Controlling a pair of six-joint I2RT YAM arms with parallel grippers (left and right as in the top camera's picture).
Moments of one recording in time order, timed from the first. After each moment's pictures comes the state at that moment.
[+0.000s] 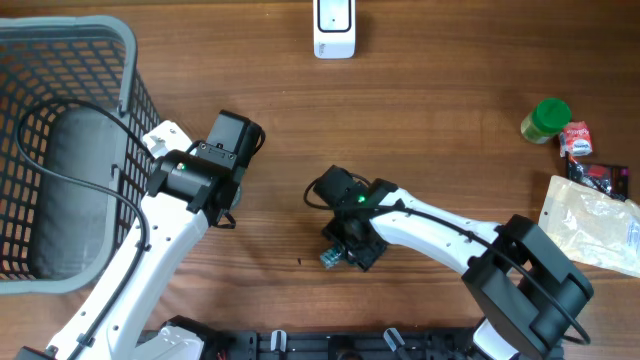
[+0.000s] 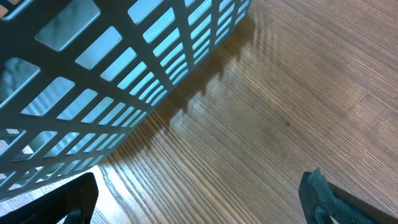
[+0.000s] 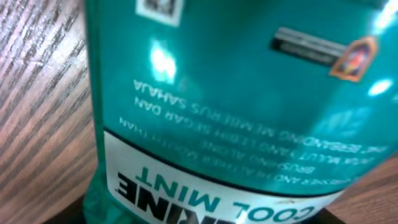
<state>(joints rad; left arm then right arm) -0.39 1.32 1.13 -1.17 -0.62 -1.08 0.81 1.76 0.96 -0.72 -0.18 1.55</state>
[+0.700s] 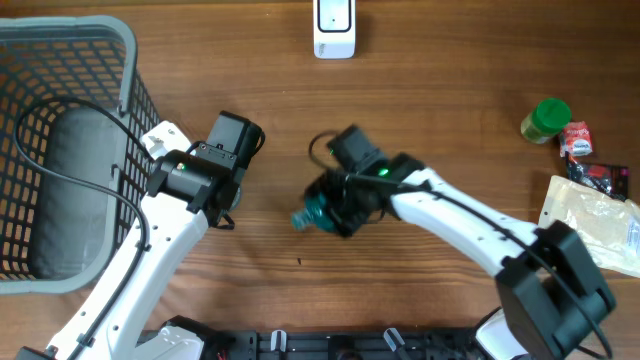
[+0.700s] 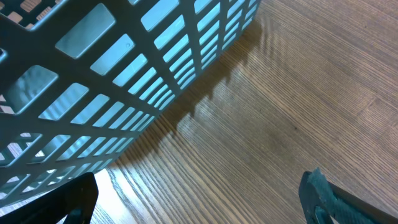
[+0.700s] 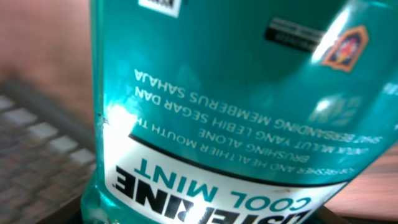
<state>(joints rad) -0.39 1.32 1.13 -1.18 -0.65 -1.08 0.66 1.68 1.06 -0.52 -0.50 1.54</state>
